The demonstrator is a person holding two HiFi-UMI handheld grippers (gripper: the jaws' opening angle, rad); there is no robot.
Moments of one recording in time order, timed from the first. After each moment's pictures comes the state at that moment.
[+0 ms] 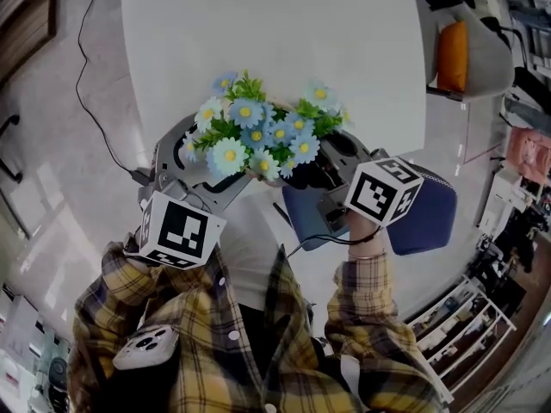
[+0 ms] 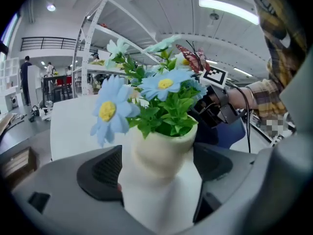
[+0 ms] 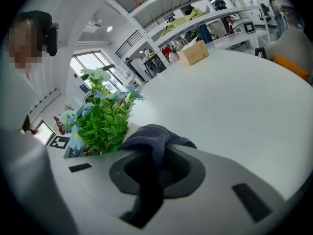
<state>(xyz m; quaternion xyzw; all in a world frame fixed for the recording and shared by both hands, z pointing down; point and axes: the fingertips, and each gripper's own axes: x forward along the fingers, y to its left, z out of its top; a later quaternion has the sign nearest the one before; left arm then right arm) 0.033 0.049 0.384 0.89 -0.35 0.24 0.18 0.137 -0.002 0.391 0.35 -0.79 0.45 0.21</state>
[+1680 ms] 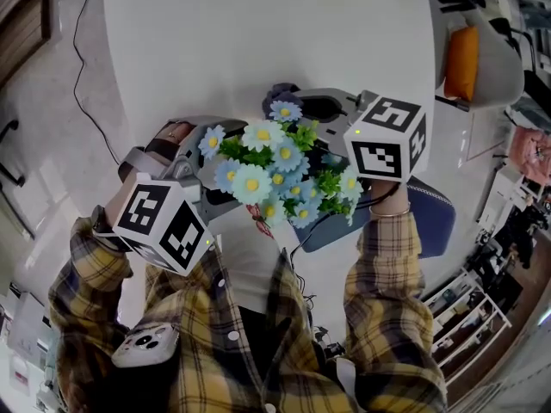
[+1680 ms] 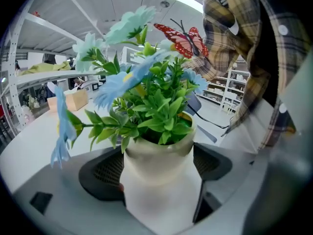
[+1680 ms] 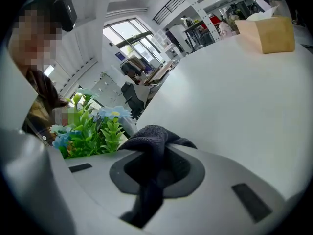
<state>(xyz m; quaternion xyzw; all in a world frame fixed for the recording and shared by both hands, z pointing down) 0.042 0.018 0.387 0.94 -0.04 0.32 0.05 0.044 -0.075 0.398 0.08 -0.86 0.40 0.32</state>
